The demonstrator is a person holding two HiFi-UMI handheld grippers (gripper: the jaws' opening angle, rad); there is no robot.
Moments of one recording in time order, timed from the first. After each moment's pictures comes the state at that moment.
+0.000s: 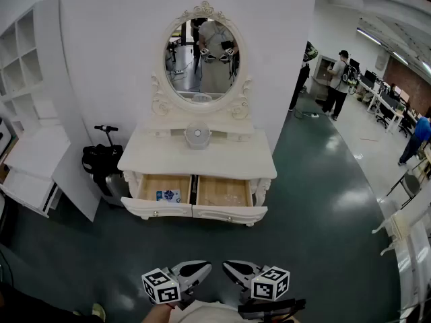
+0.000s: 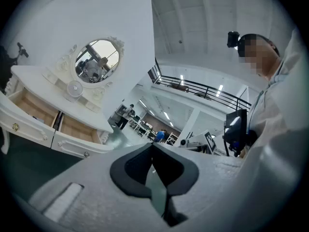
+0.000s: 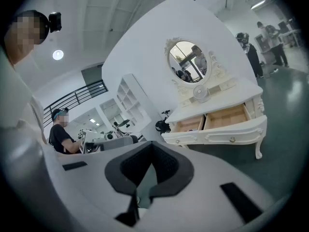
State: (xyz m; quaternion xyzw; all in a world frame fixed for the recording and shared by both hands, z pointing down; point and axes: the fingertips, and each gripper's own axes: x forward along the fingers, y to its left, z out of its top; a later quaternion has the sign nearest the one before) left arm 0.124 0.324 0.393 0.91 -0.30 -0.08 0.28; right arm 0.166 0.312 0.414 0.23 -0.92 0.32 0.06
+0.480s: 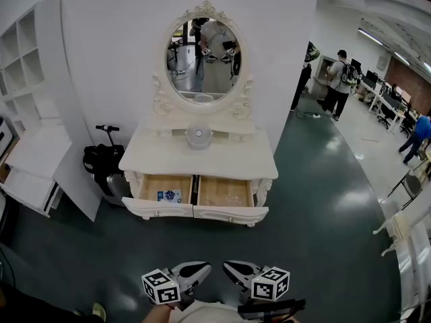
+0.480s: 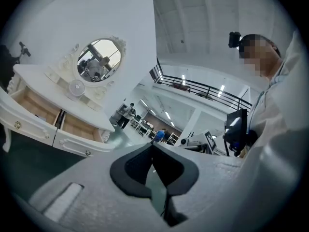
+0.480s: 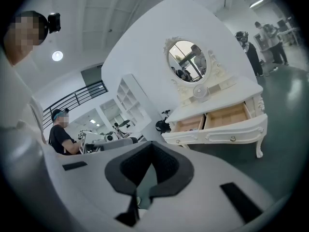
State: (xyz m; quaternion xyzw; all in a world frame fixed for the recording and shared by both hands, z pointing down) left arm 0.122 0.323 0.398 0.91 -0.30 -0.08 0.28; right arm 0.165 0.309 0.416 0.23 -0.92 0.32 0.05
